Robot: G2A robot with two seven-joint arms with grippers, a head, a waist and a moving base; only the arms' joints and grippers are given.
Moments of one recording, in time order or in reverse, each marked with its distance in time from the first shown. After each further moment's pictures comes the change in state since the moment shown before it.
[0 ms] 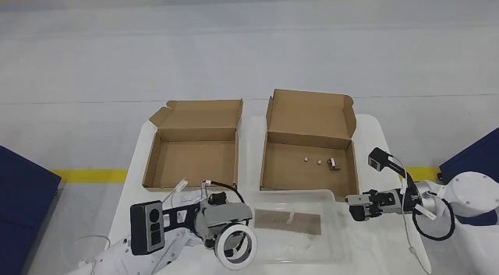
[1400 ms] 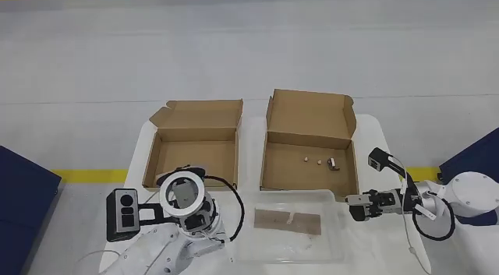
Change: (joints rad) left arm 0.141 -0.068 -0.141 -0.080 -0.278 0.082 -0.022; right arm 0.000 0.000 0.000 0.000 0.000 0.000 0.000
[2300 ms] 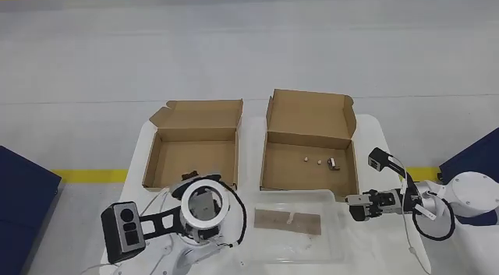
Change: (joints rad) left arm 0.125 -0.044 -0.125 -0.094 0.110 0.023 -0.165; right arm 0.000 0.000 0.000 0.000 0.000 0.000 0.000
